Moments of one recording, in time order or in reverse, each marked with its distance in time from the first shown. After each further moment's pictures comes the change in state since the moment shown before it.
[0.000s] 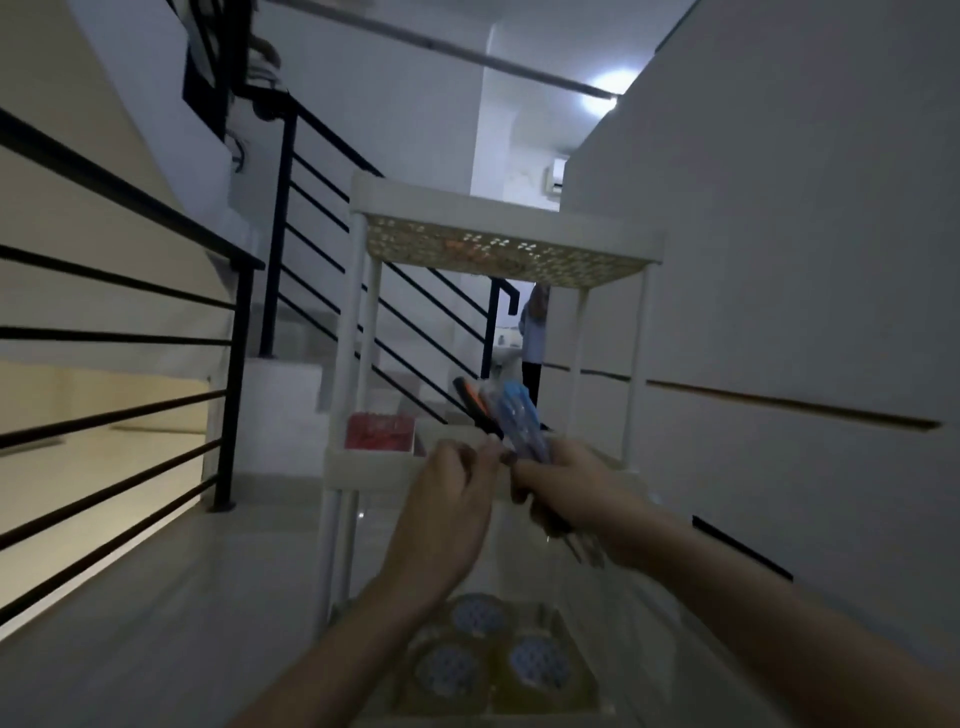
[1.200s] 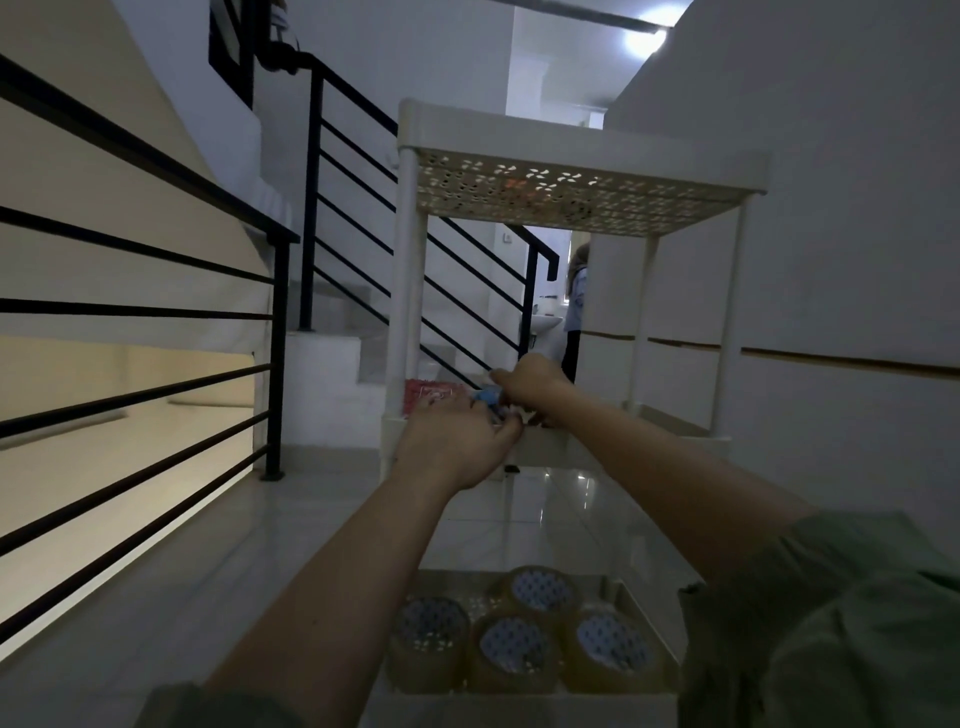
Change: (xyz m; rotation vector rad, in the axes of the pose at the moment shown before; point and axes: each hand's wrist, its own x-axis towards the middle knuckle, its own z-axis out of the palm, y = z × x) left_hand 0.066 -0.071 -0.018 0.789 -0.028 0.176; right_hand 0.171 -0.008 0.050 -0.436 0.162 -0.027
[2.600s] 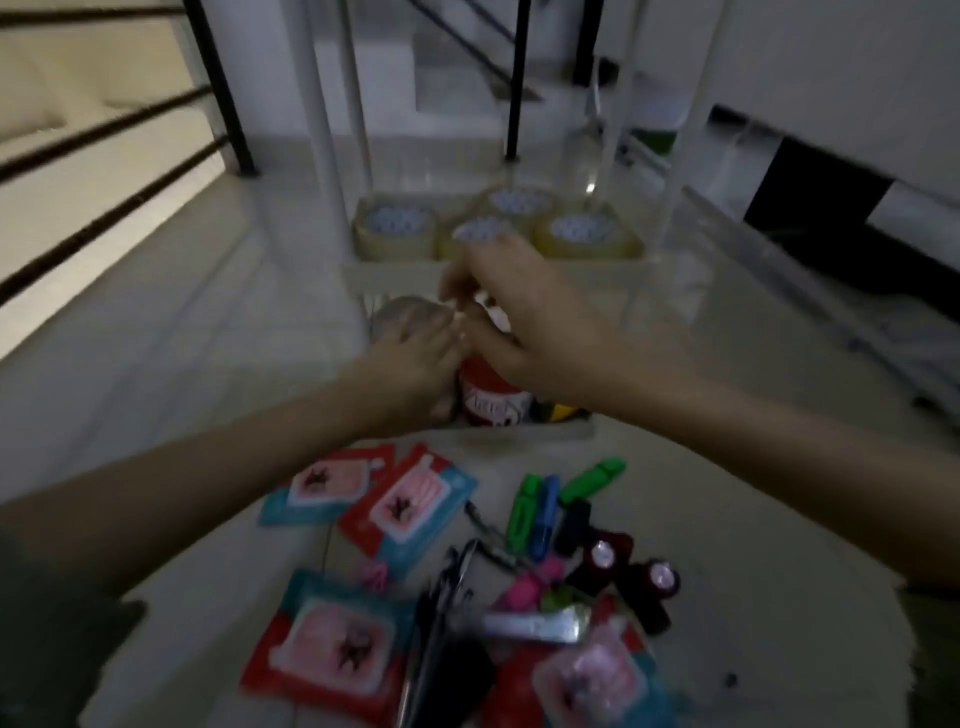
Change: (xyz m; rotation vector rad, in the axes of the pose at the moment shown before) left_hand -0.237 0.025 0.123 0.106 -0.487 0.432; right_hand -0.253 0.129 0.103 0.107 -0.030 -0.827
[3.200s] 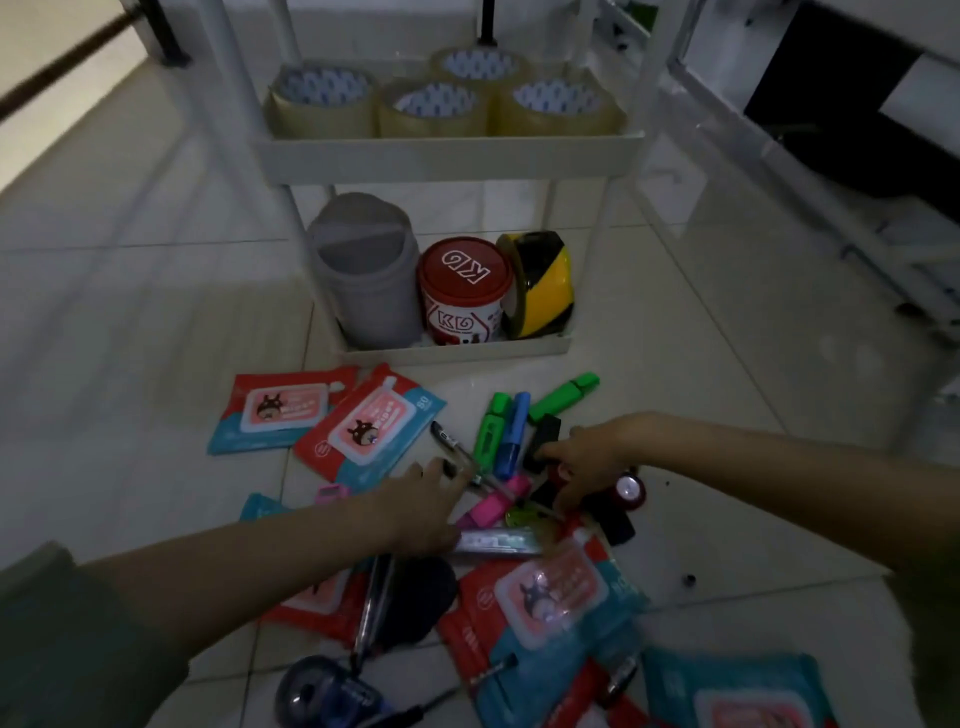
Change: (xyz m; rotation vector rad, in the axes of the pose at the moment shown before) left_hand -0.065 0.133 0.100 -0.378 -0.924 0.010; right_hand -0.163 0.040 0.057 -0.075 -1.537 0.796
